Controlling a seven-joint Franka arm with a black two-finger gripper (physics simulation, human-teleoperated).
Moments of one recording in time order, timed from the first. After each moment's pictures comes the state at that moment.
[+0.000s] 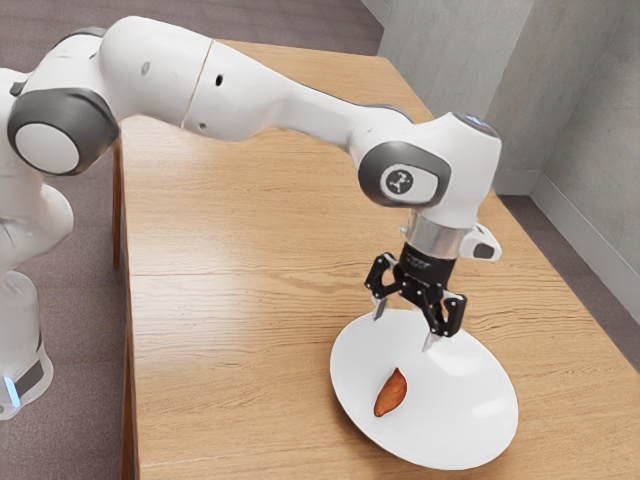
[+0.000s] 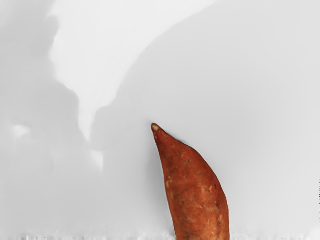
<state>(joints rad) -0.88 0.25 0.59 -1.57 -0.32 1.77 -0.81</state>
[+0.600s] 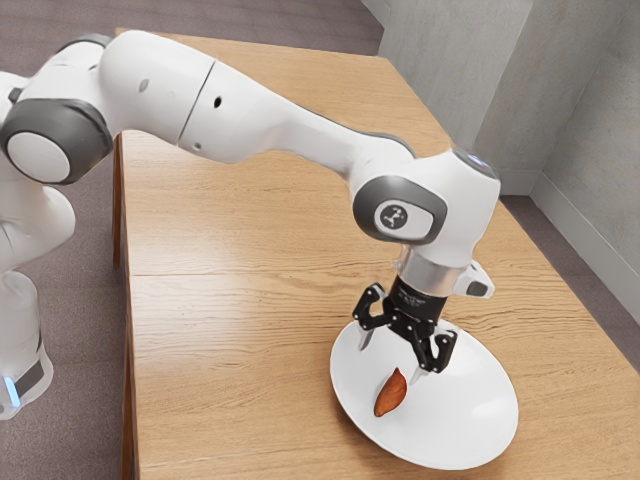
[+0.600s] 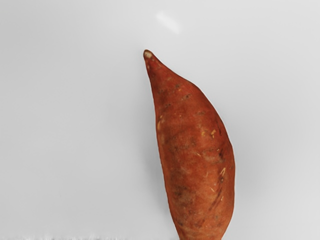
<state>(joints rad) -0.94 0.28 0.58 -1.60 -0.33 1.77 -0.92</state>
